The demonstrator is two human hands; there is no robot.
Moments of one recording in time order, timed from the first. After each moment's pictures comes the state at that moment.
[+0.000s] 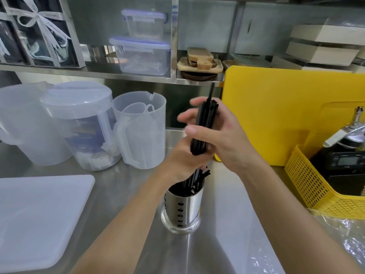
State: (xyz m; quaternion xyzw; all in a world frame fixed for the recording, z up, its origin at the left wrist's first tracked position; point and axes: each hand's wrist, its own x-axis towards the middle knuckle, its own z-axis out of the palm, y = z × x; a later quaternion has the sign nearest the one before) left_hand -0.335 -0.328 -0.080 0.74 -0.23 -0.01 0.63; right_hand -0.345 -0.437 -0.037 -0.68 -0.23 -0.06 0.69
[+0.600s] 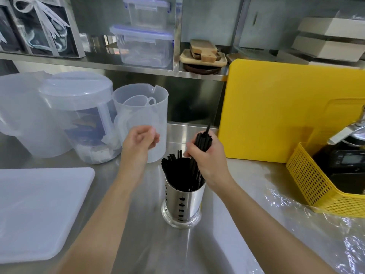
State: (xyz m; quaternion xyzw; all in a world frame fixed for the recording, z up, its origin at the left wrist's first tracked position) left_hand -0.320 -0.255 -0.117 0.65 0.00 0.15 0.74; right_hand -0.340 -0.410 -0.107 -0.75 -0.05 -0.10 0.65
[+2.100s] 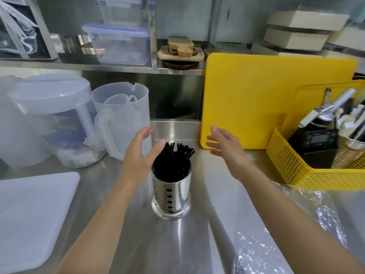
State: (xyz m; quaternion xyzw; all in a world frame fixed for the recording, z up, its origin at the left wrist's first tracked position) left_hand -0.343 -0.278 -0.128 0.80 -0.09 0.09 0.58; right_hand -0.343 -0.491 -0.115 -0.74 0.11 -0.04 0.67
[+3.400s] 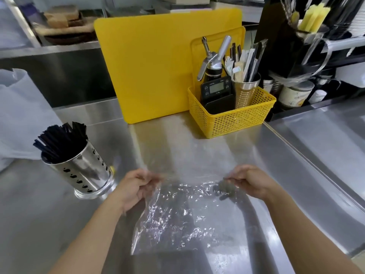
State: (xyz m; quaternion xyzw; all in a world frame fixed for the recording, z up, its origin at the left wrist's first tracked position) left_hand -0.433 -0.437 -0.233 0.66 -0.02 -0.35 0.67; right_hand -0.561 -0.738 -0.245 -0.57 0.28 0.04 0.77
